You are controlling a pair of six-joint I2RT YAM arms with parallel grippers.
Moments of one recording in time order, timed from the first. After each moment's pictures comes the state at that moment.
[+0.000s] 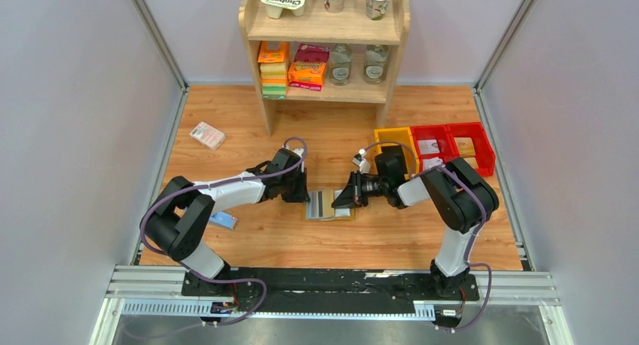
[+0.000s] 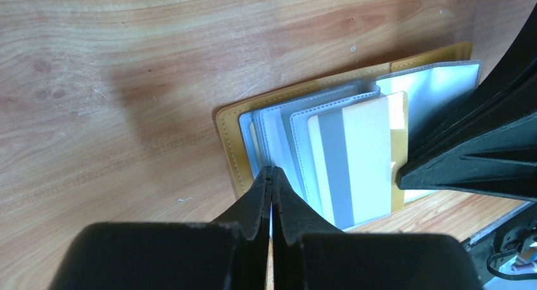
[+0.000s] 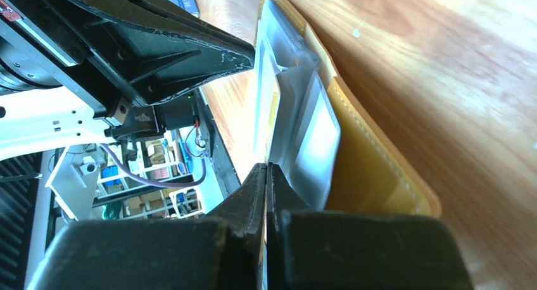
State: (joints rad) left arm -0.64 1.57 0.78 -0.16 0.15 -0.57; right arm 0.47 1.85 0.63 0.60 -0.93 0.87
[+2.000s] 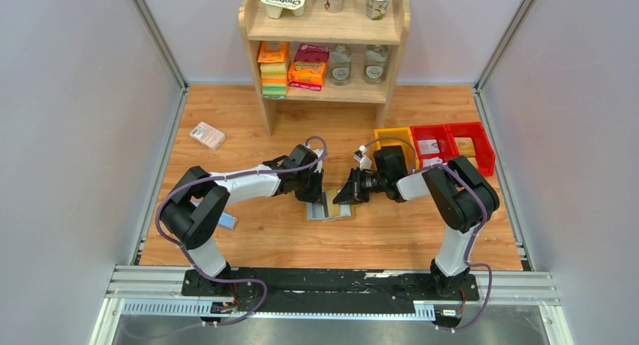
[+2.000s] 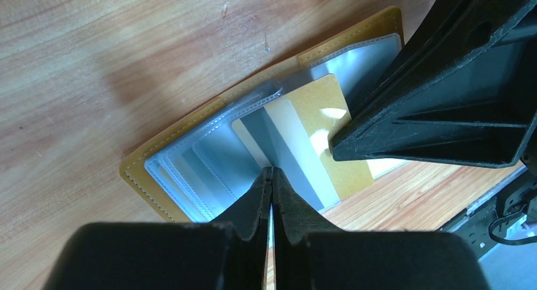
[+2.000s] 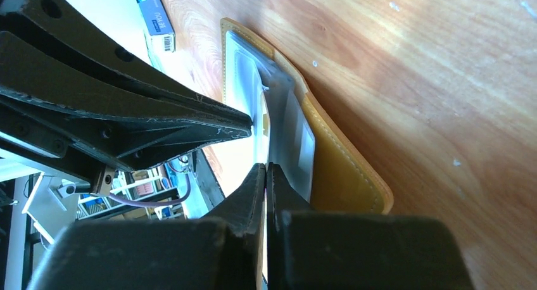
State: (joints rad) left arm -0.72 1.69 0.93 -0.22 0.22 -0.48; right arm 0.45 1.84 0.69 0.43 -0.86 0.79
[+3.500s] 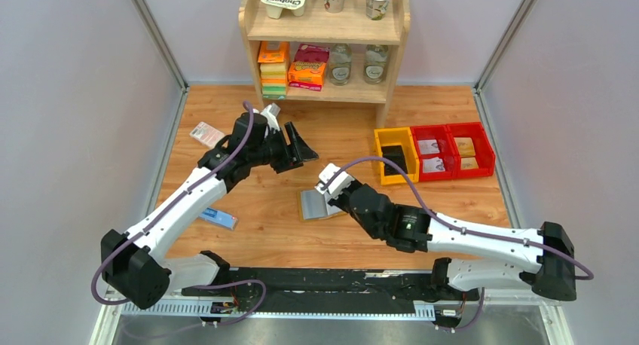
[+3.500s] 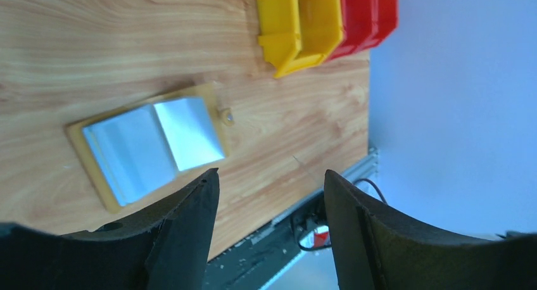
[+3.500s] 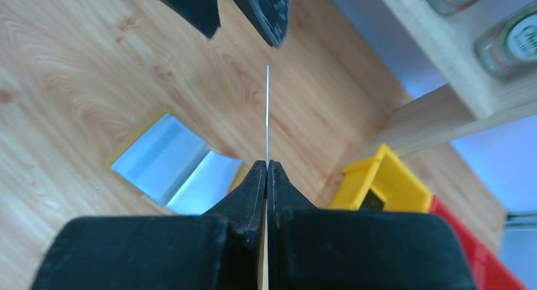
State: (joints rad) left arm -0.54 1.21 1.07 -0.43 0.26 -0.84; right arm 1.22 1.09 0.83 -0.09 0.59 -0.20
